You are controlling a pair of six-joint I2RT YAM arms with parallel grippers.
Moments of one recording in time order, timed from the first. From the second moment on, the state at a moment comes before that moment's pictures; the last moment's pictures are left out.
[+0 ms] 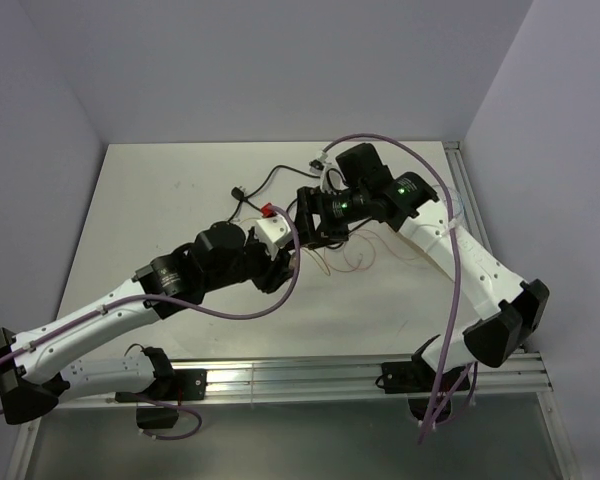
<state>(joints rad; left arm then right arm) -1.00 1.06 1.05 -0.39 0.02 -0.06 0.62 1.41 1.54 -0.94 -0.56 0.52</state>
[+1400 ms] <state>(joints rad) -1.12 1.06 1.05 -0.51 -0.13 -0.04 0.79 1.53 1.45 -0.92 -0.64 0.49</state>
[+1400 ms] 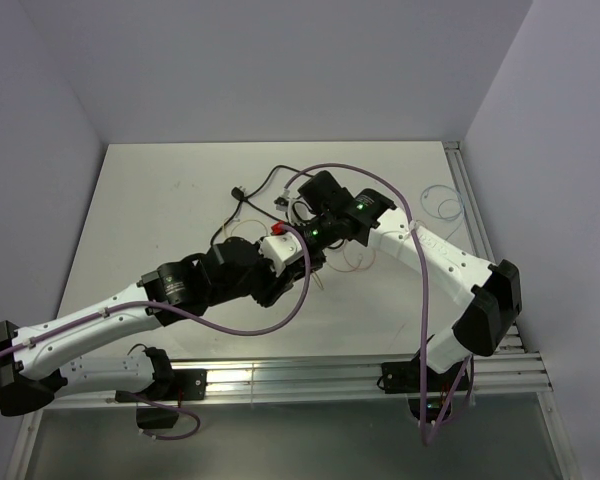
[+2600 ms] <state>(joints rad) -1.12 0.56 0.90 -0.34 -0.49 -0.18 0.58 1.43 1.56 -0.83 -0.19 0.29</state>
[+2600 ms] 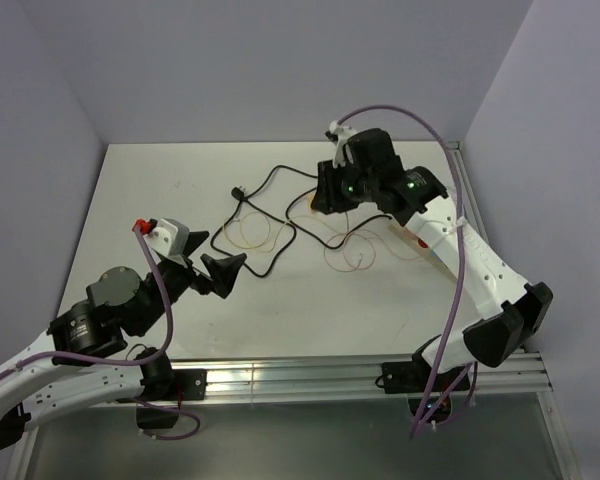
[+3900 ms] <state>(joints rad) -1.12 0.53 0.83 -0.32 -0.46 -0.21 0.23 1.81 1.72 -0.86 0.29 -0.31</state>
